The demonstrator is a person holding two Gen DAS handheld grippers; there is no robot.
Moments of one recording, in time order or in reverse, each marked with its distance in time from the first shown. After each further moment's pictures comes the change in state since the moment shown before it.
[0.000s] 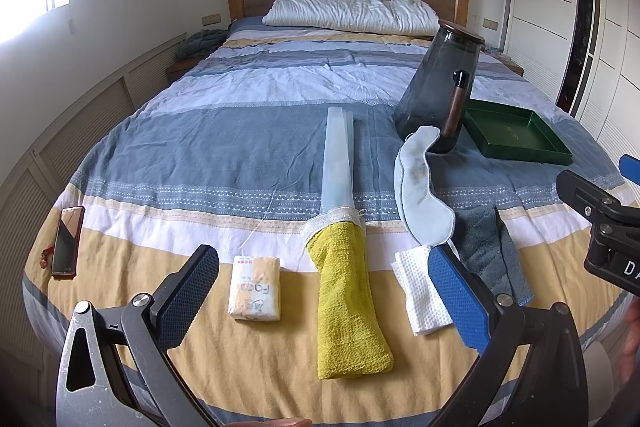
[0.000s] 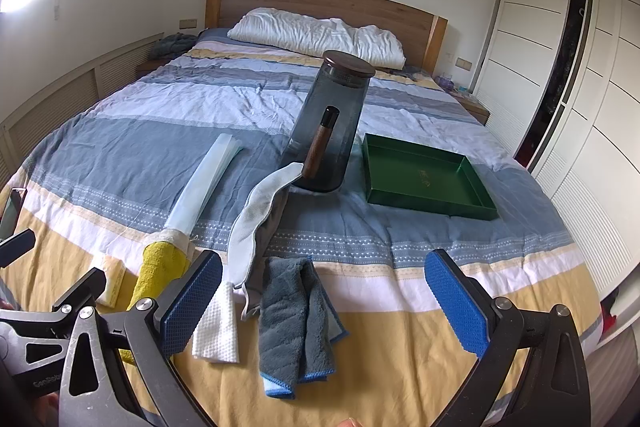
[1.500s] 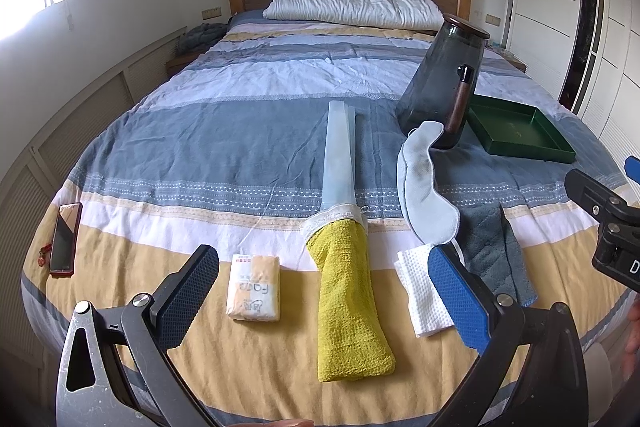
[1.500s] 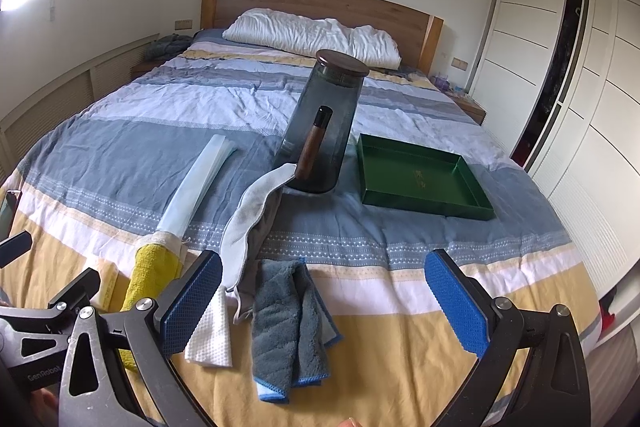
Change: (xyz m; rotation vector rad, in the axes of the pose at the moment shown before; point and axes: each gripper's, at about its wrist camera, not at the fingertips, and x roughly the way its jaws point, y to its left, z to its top) left arm 0.009 0.002 0.002 -0.004 0.021 0.000; right arm 0.011 -0.002 -0.002 0.007 0.000 -0.019
